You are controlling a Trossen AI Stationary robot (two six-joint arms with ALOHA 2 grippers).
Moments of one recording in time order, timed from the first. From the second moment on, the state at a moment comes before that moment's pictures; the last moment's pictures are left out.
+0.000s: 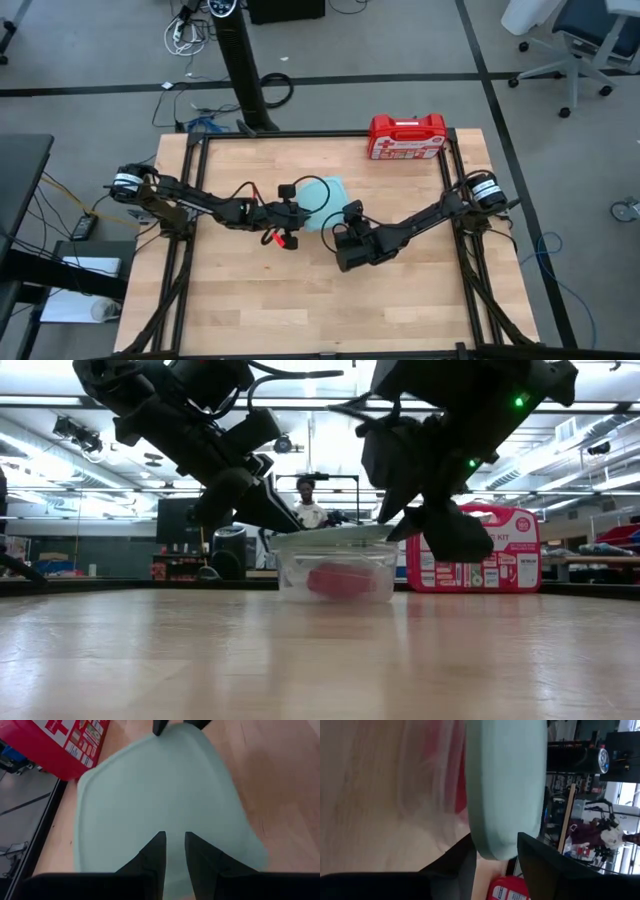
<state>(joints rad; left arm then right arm) -0.08 1.54 0.70 0.23 -0.39 0.28 0.33 1.88 1.15 -0.55 1.03 -0.29</state>
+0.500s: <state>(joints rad) -0.08 1.54 0.70 0.23 -0.39 0.28 0.33 1.83 1.15 -0.54 0.88 -0.25</state>
